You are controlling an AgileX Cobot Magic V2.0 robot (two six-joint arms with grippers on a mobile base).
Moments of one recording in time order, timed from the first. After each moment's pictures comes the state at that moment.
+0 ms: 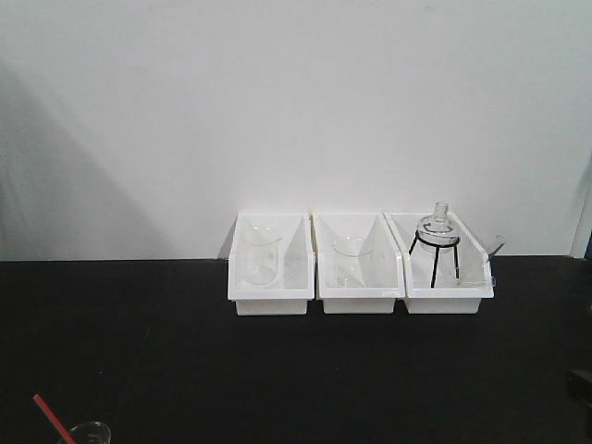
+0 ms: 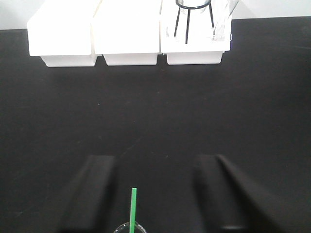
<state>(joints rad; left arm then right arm) -0.05 0.91 -0.72 -0.08 0.24 0.05 0.09 0.81 -0.73 0.12 0.51 -0.02</state>
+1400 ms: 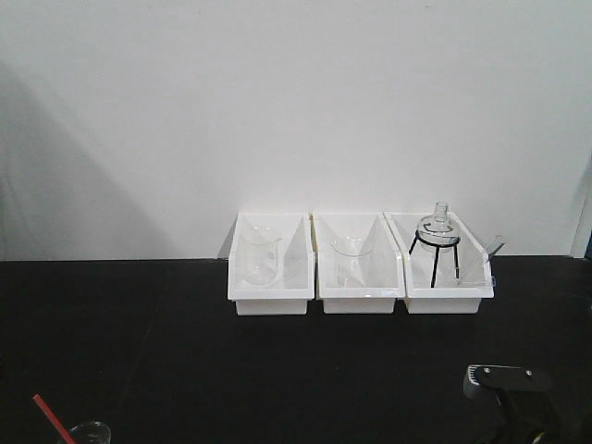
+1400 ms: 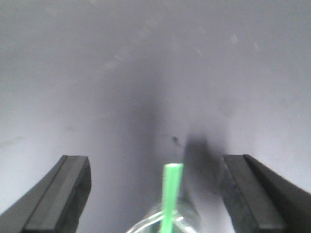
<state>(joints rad) -0.05 0.92 -0.72 -0.12 0.37 0.03 0.21 1.53 -0.74 0.30 0.35 -0.11</state>
